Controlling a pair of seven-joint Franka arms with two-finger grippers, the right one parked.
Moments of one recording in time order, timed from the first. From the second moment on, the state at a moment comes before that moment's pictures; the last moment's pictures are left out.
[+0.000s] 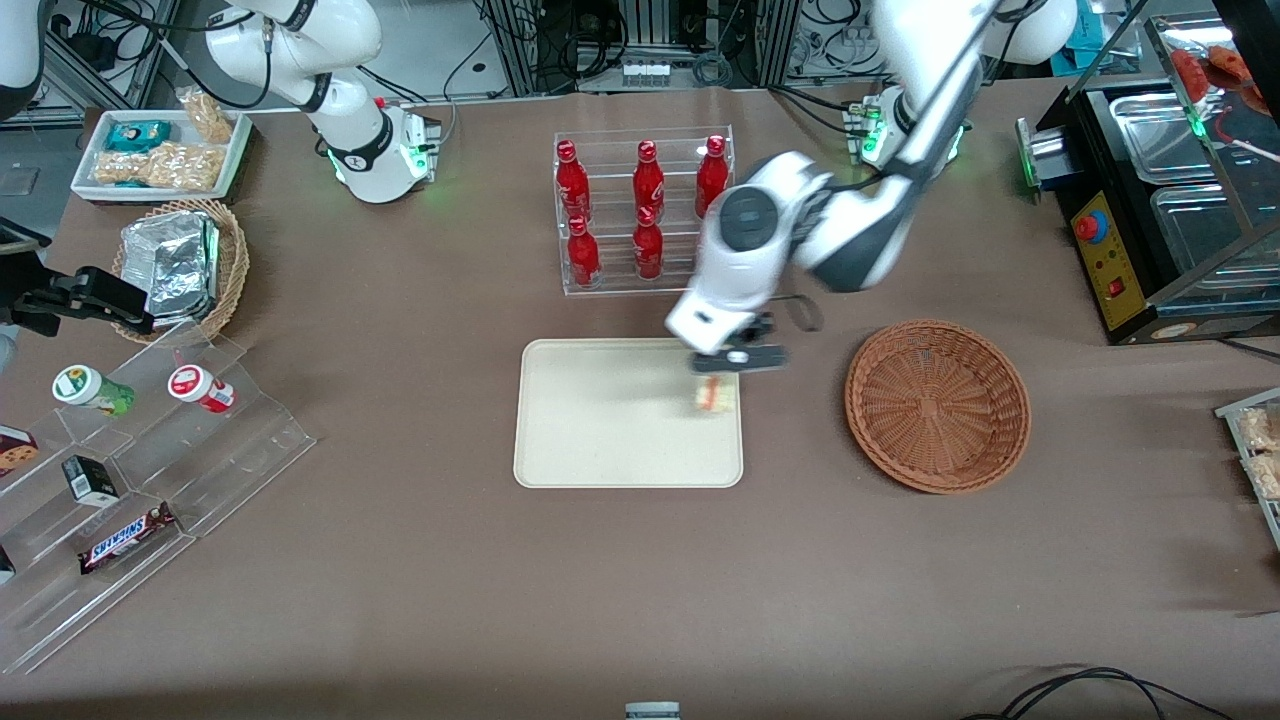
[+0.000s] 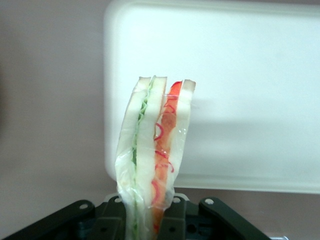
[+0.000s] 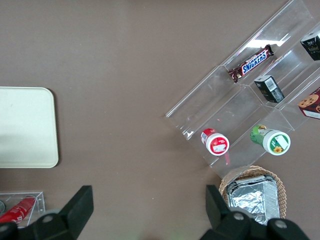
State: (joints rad) arm -0.57 0.45 -0.22 -1.79 0.06 2.19 -0.83
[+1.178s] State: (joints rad) arm -0.61 0.56 -0.12 -1.37 0.08 1.91 -0.97
